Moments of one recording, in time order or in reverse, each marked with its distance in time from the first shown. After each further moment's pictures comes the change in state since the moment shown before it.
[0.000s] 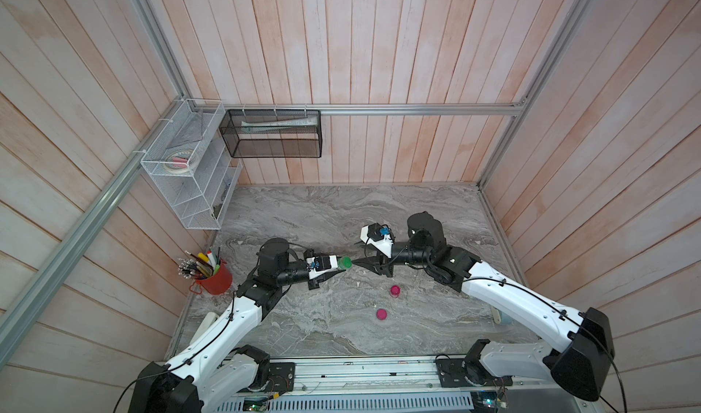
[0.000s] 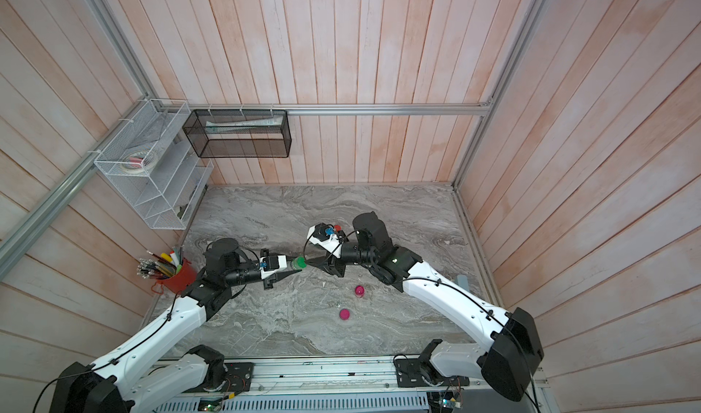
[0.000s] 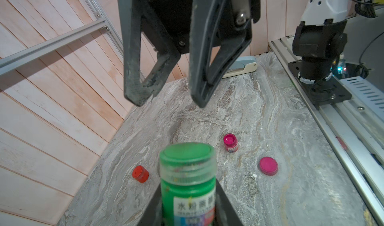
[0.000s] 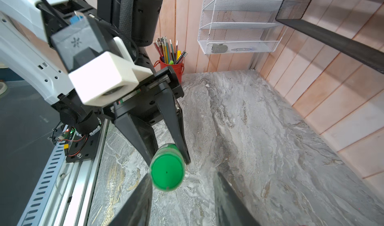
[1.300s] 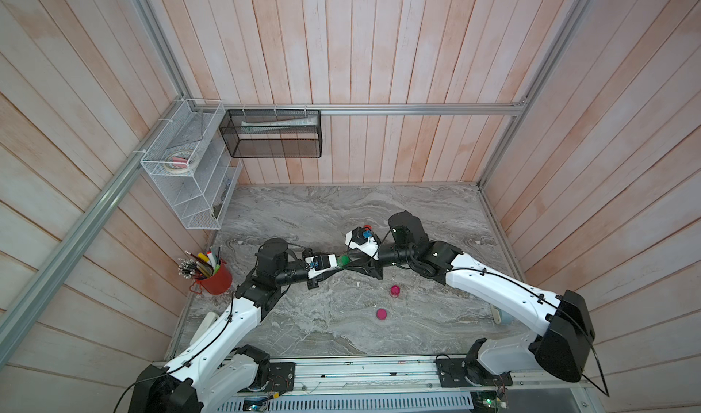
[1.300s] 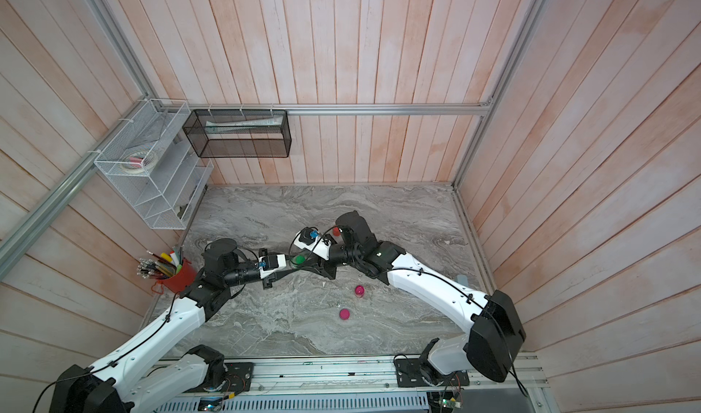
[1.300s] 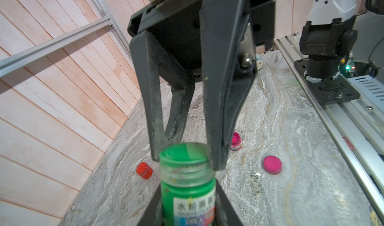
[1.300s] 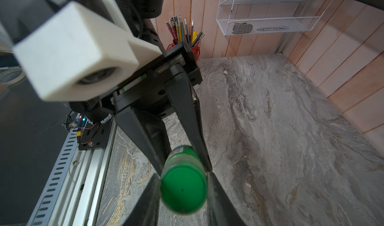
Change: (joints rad) left arm 0.005 -0.020 -0.006 0.009 -0.045 -0.007; right arm 0.047 0.119 0.082 -0.067 -0.001 -0.006
